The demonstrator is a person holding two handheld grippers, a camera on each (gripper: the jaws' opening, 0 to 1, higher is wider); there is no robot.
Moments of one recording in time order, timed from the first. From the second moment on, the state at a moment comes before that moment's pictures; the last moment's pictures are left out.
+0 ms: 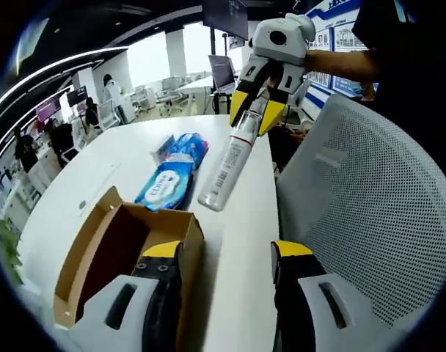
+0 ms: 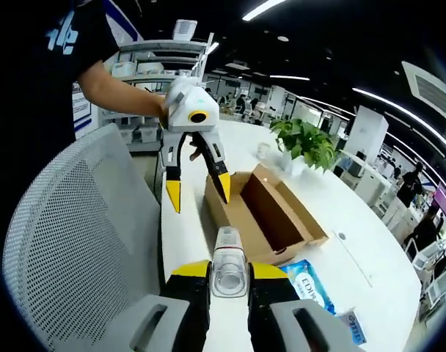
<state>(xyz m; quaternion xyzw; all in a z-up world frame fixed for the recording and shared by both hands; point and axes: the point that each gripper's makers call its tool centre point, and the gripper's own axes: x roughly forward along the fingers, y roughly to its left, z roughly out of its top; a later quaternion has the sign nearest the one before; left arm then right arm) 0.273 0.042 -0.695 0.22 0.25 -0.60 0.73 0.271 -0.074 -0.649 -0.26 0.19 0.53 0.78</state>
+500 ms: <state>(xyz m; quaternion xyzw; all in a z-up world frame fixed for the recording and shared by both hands) 0.280 0.068 -0.673 0.16 0.24 -0.53 0.79 0.311 -0.094 -0.626 -0.31 0.20 0.52 0.77</state>
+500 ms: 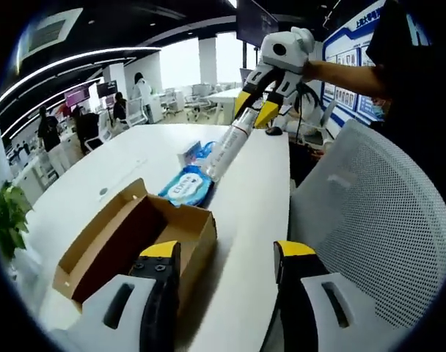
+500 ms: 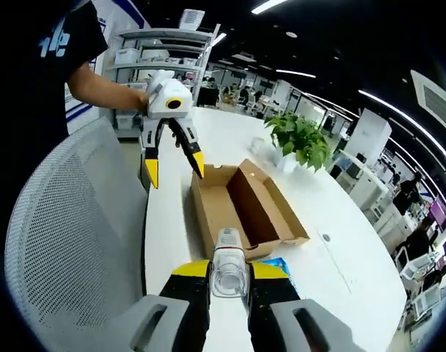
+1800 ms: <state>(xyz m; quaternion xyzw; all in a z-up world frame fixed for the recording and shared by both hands) 0.242 0.117 -0.657 0.09 0.21 -0.38 0.90 0.402 -0.115 -0.615 -0.43 0.23 0.55 0.68</state>
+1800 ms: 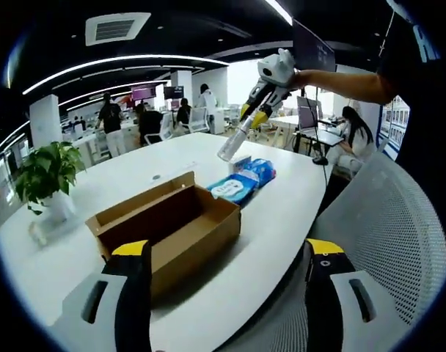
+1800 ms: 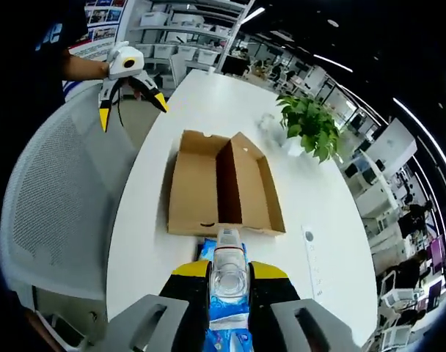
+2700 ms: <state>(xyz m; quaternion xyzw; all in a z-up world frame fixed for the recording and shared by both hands) 0.236 0.130 -0.654 0.07 0.20 -0.33 0.92 0.462 -0.137 -0.650 -0.47 0.31 0.53 0.63</state>
